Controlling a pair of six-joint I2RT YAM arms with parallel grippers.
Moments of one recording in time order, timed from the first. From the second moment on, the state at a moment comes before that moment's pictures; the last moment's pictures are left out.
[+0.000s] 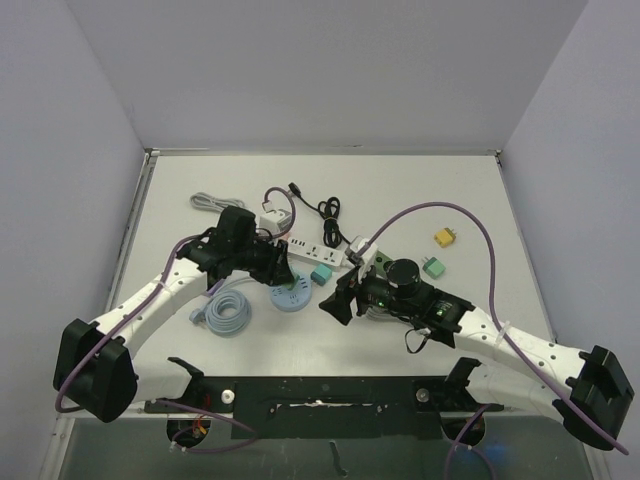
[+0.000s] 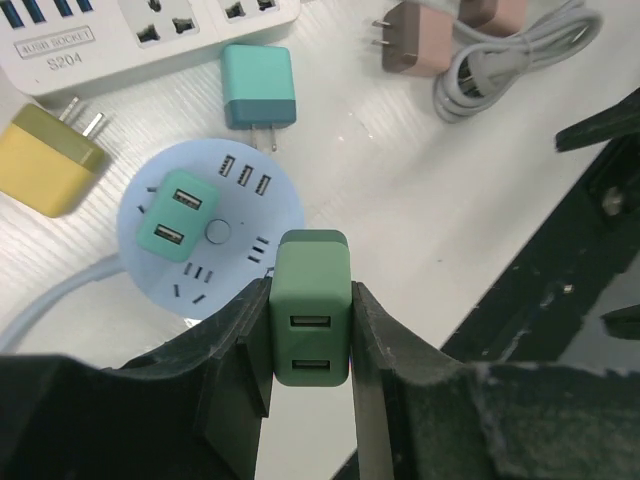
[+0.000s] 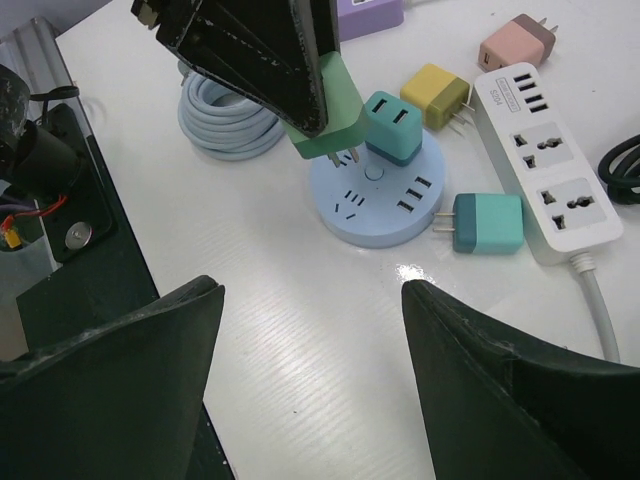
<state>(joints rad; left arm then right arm) -0.50 1.27 0.92 -0.48 0.48 -0.20 0.89 1.00 0.60 0.05 -0.22 0.16</state>
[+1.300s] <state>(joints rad) -0.66 1.54 1.04 -0.61 0.30 0.35 0.81 0.91 0.51 0.08 -0.22 0.21</state>
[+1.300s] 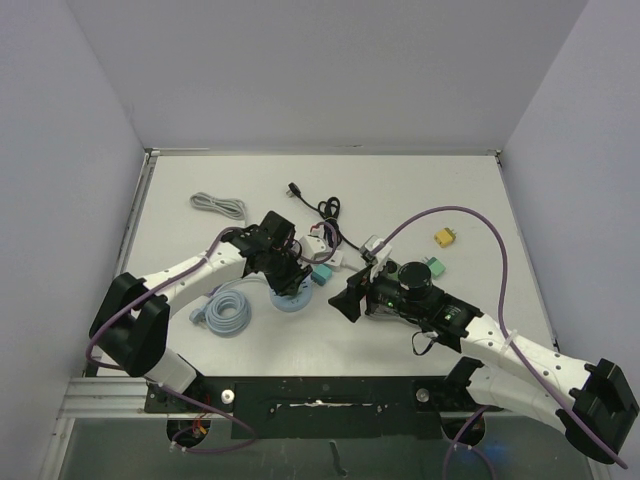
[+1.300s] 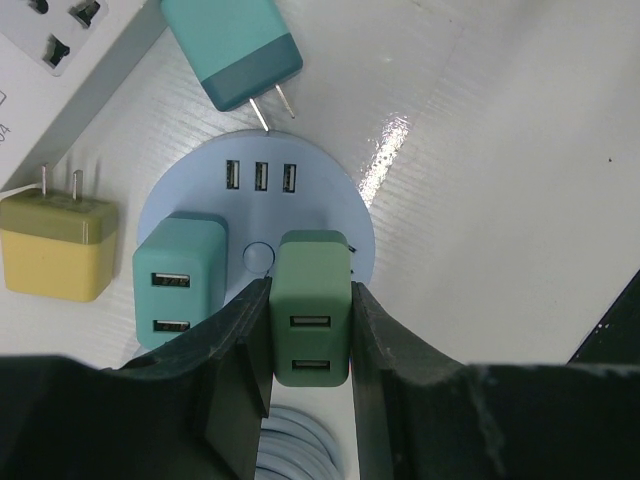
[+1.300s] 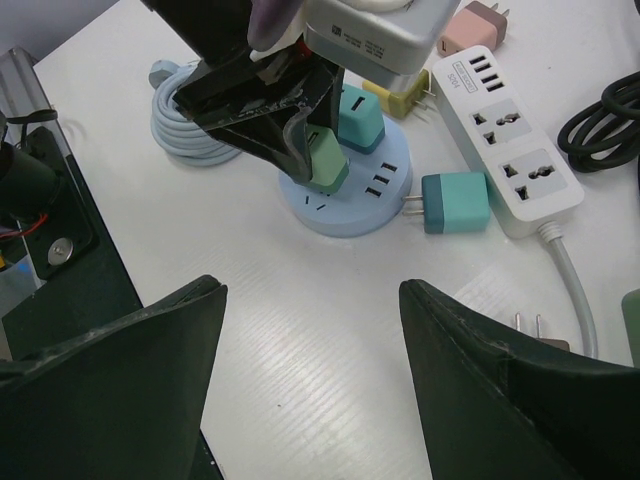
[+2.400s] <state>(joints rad) -0.68 1.56 1.07 -0.66 0.26 0.37 0.80 0.88 0.49 0.08 -0.22 0.22</state>
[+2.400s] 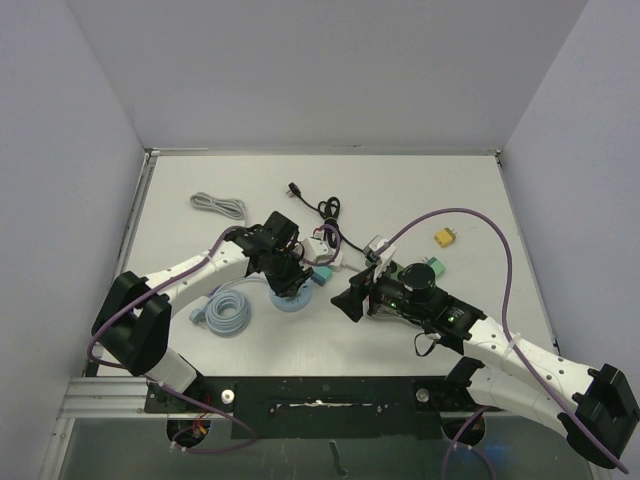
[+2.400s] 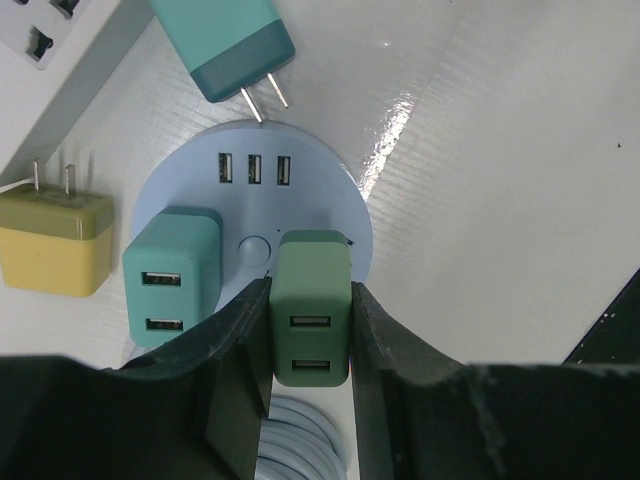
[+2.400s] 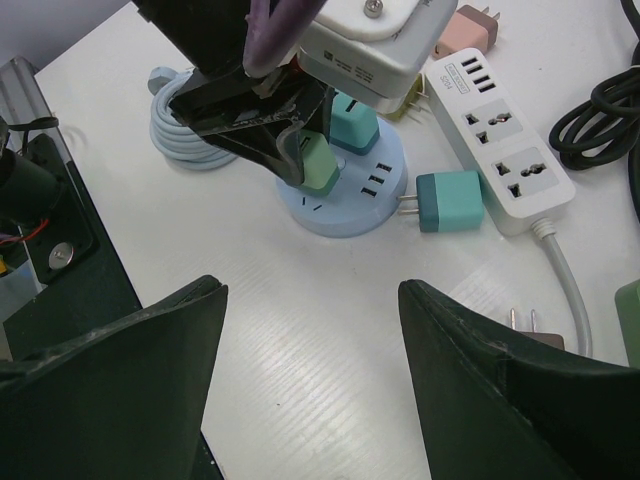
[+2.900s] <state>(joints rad) -0.69 1.59 1.07 -0.65 0.24 0.36 0.79 0.88 0.49 0.08 -0.22 0.22</state>
